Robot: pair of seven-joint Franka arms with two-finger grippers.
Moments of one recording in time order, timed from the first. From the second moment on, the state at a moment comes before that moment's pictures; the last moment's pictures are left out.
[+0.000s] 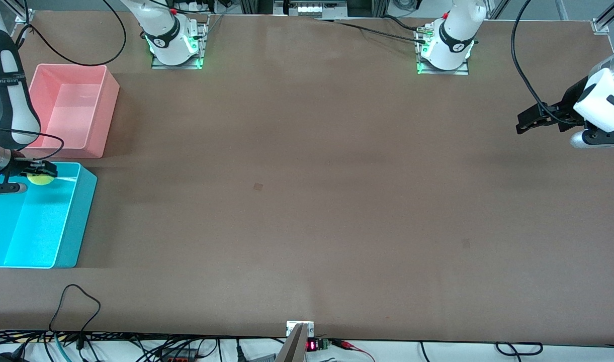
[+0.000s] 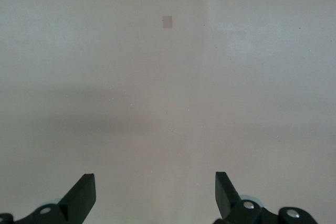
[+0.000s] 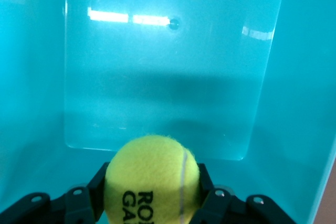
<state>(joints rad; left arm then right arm) 0.00 0.01 -0.02 -1.65 -0.02 1.57 -0.10 -0.33 0.47 -0.14 -1.89 -0.10 2.33 -0.49</state>
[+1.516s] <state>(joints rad) 0.00 0.01 -0.02 -1.65 -0.02 1.57 -0.10 -0.34 0.55 -0.14 -1.87 -0.07 2.42 -0.51</state>
